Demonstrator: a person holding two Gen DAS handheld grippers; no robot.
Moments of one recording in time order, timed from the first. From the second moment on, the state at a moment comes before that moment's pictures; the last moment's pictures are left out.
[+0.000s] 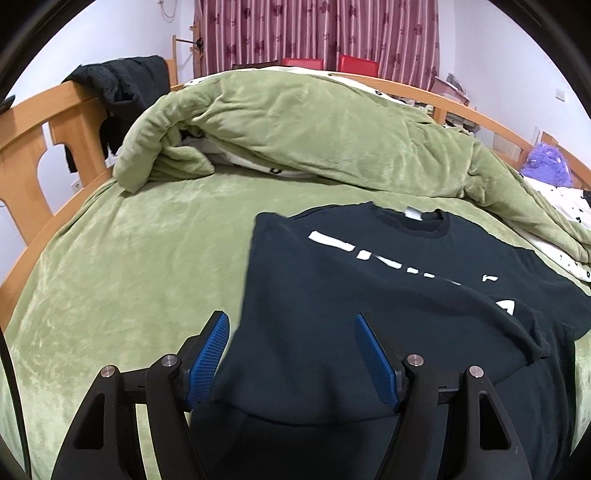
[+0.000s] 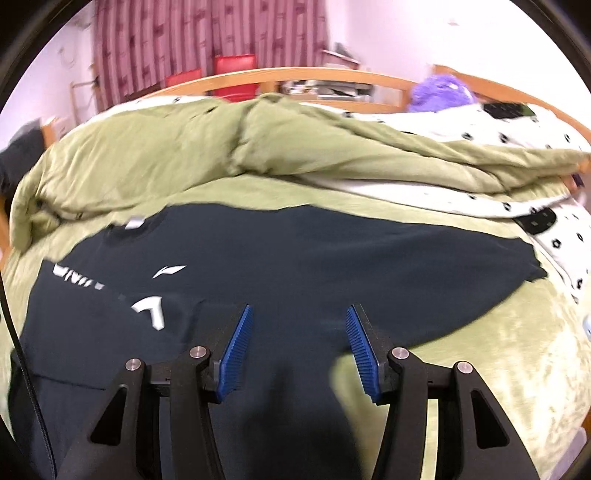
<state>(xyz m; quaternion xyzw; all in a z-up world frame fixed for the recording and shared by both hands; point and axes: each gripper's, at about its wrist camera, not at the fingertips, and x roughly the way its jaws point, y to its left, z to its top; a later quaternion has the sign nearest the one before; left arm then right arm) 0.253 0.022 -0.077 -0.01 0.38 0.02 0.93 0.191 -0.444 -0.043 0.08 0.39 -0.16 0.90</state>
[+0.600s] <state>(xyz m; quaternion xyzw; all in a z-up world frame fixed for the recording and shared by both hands) 0.281 -0.022 -0.103 0.01 0.38 0.04 0.93 0.156 -0.604 -0.122 0.17 0.42 -0.23 0.86</state>
